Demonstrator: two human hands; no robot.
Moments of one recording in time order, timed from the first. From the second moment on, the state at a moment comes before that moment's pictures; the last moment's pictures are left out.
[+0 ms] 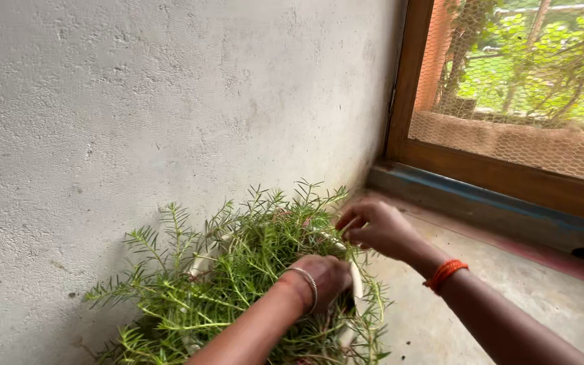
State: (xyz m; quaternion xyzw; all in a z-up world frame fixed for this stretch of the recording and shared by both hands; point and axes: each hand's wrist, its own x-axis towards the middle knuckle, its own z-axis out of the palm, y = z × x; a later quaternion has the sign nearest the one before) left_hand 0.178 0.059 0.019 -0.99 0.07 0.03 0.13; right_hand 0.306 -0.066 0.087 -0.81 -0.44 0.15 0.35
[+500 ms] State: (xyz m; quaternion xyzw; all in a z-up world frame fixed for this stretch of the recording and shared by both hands) left_hand 0.159 0.145 -0.023 -0.96 0.01 -0.03 0.27; right_hand 0.285 -0.086 0.070 -0.87 -0.41 0.19 0.18
